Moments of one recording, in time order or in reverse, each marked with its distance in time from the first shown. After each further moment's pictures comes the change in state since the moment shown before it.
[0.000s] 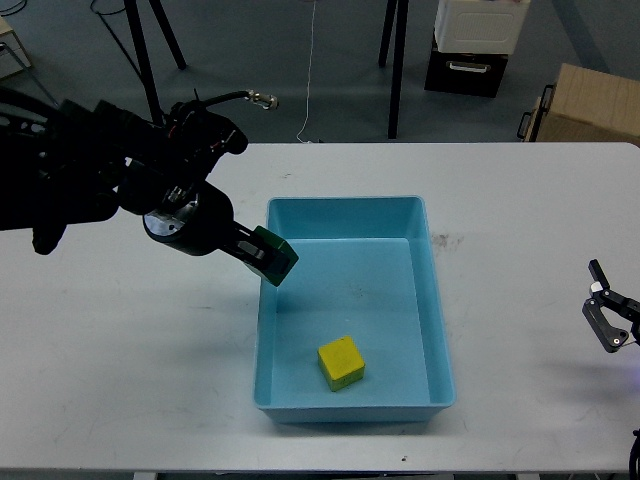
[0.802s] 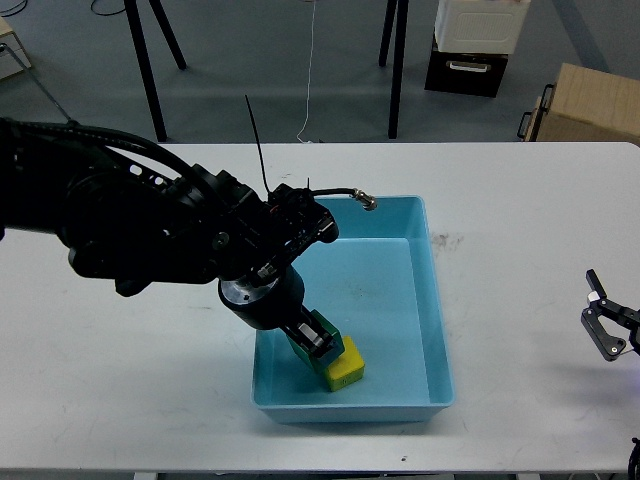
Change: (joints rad) left arm 0.046 -0.259 0.123 0.026 -0.074 0.000 -0.064; right arm -0.004 -0.006 -0.005 -0.022 -0.035 0.008 -0.002
